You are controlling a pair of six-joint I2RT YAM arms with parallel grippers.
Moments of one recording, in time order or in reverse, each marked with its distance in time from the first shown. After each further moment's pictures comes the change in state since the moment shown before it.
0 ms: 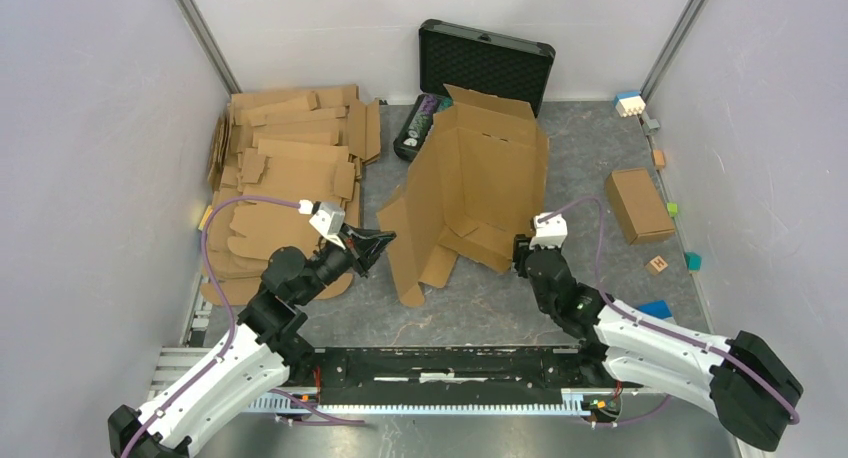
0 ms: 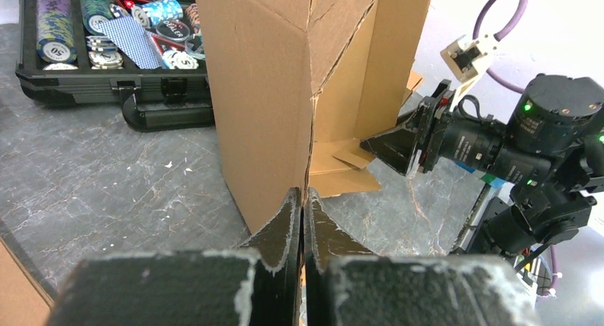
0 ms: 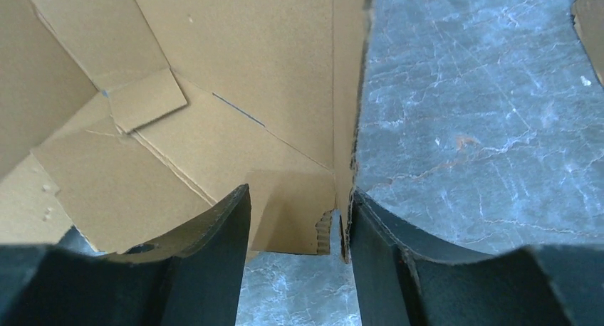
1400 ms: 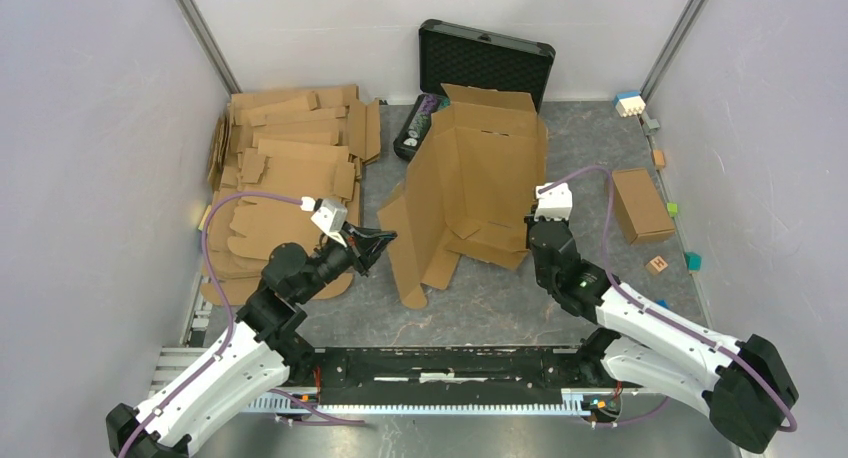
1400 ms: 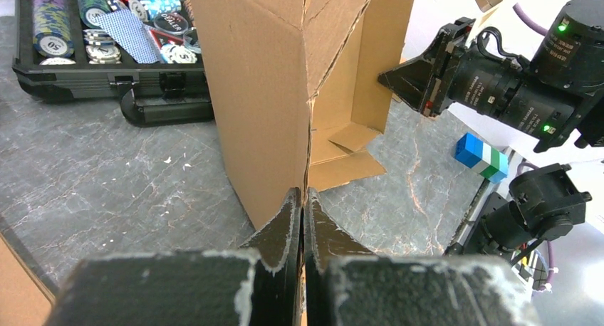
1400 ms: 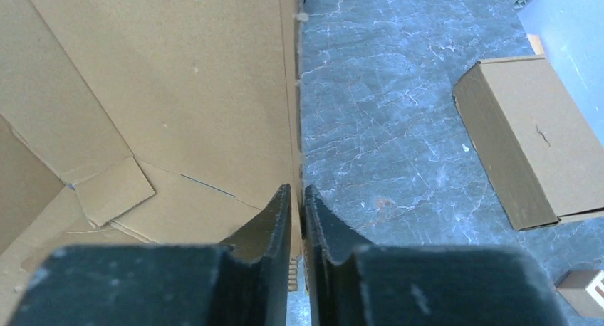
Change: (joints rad) left arm -0.005 0.014 0.038 -0.053 -0.004 0.004; right arm -0.092 0.030 0.241 -0.128 0.078 -0.183
